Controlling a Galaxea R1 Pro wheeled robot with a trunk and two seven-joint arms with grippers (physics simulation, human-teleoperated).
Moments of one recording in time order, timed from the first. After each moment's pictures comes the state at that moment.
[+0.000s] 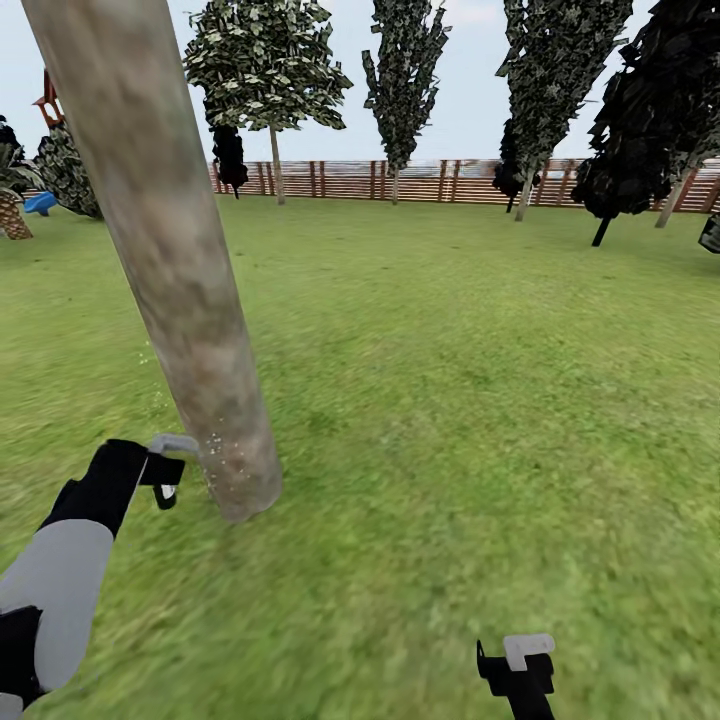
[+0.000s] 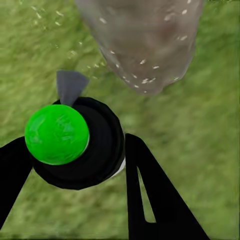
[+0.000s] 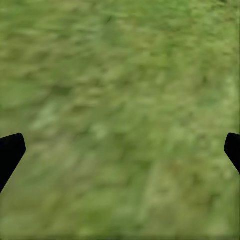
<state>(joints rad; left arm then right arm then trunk) -0.94 0.21 0.29 -0.68 -0.56 0.71 -0.37 -0.45 -0.02 0.02 -0.12 0.16 -0.47 -0.24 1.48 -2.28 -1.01</state>
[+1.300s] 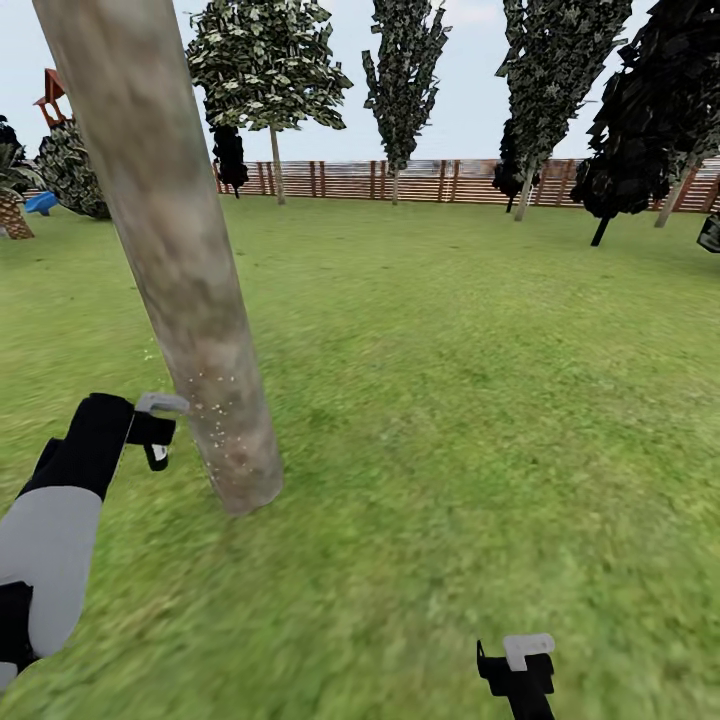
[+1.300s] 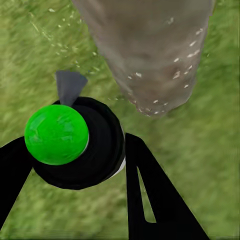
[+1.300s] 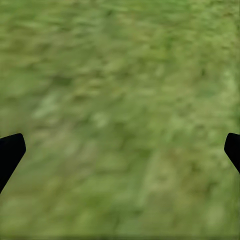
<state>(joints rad) -1.03 0.24 0.22 -0.81 -0.56 0.85 -0.45 -0.45 -0.02 0.02 -0.12 0.16 -0.47 -0.24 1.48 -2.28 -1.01</state>
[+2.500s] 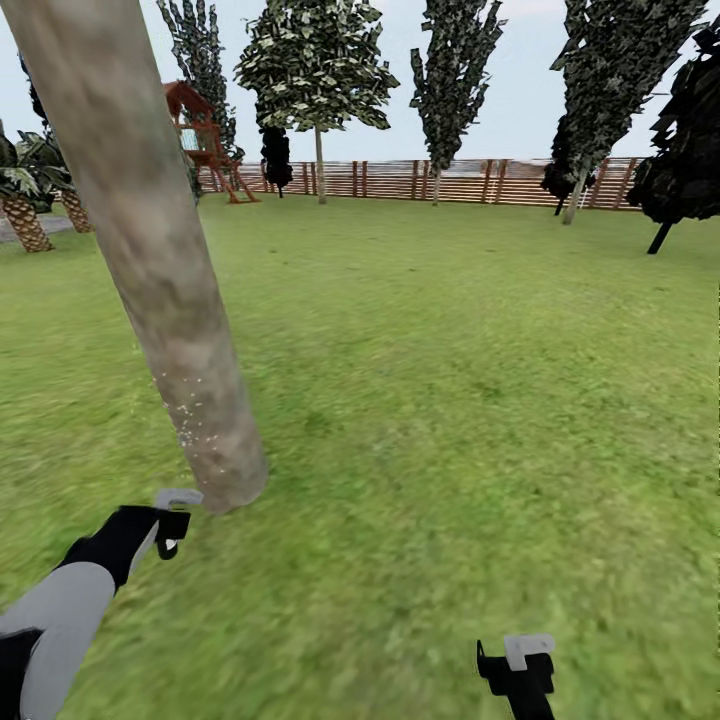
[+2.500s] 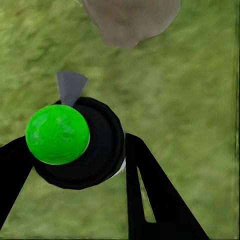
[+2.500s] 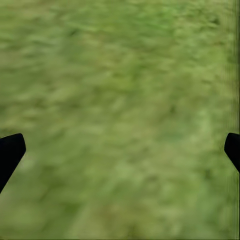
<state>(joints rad) -0.86 0.22 0.23 -0.37 -0.33 0.42 -0.12 -0.45 -0.02 0.02 -0.12 0.16 -0.47 -0.25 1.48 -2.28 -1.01</state>
